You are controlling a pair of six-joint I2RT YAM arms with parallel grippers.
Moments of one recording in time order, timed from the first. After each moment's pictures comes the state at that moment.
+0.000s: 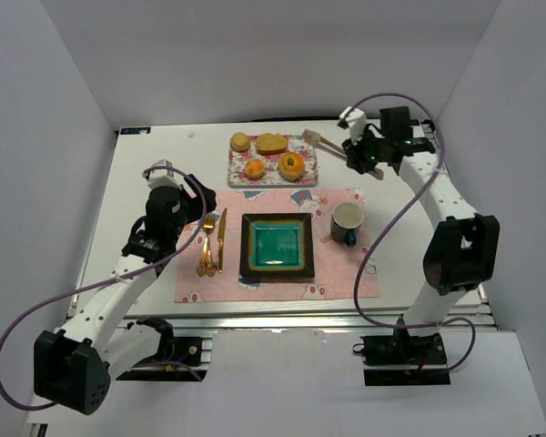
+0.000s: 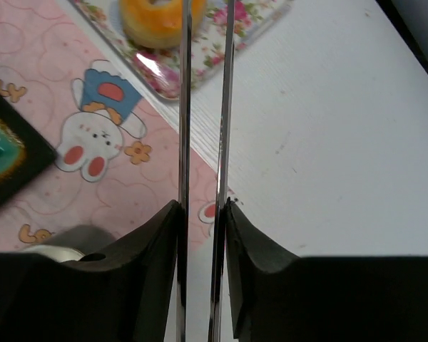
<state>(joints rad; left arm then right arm) -0.32 1.01 0.71 -0.06 -0.20 -0.60 0.16 1.71 1.53 -0.56 -0.40 -0.61</state>
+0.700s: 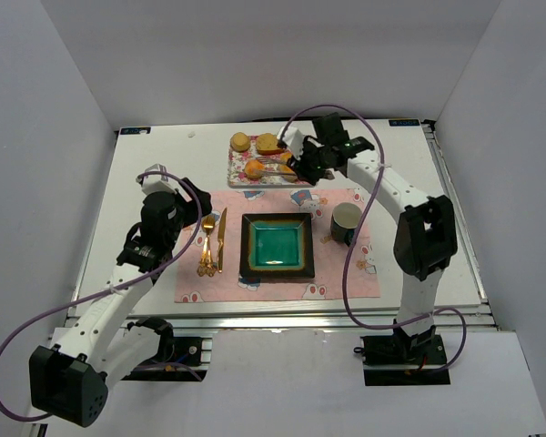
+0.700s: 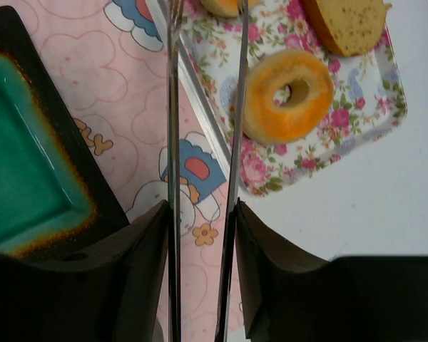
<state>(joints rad) -0.32 0.92 0.69 -0.10 -0.24 -0.60 0.47 1.92 1.71 -0.62 -0.32 -0.68</state>
